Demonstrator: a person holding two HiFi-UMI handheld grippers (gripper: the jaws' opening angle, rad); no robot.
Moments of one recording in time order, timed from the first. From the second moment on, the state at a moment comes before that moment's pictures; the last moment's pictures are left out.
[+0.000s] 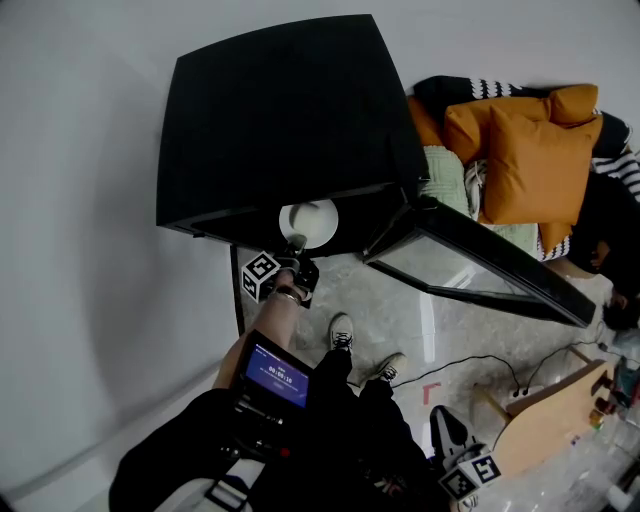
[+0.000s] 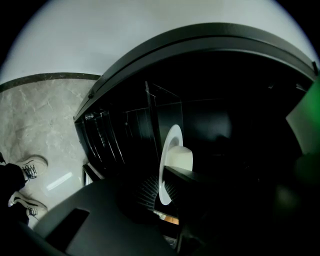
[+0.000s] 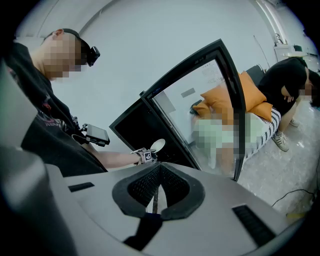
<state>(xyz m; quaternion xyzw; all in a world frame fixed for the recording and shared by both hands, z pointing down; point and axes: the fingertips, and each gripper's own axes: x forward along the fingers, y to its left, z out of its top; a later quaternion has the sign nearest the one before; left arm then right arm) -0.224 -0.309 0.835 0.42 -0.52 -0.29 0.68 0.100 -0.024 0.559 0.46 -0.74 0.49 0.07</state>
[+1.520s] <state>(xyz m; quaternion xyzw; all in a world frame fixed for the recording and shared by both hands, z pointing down) -0.226 -0.248 0.768 0.46 -0.51 -0.35 0.64 0.110 -0.026 0.567 0.37 -0.81 0.45 0.08</state>
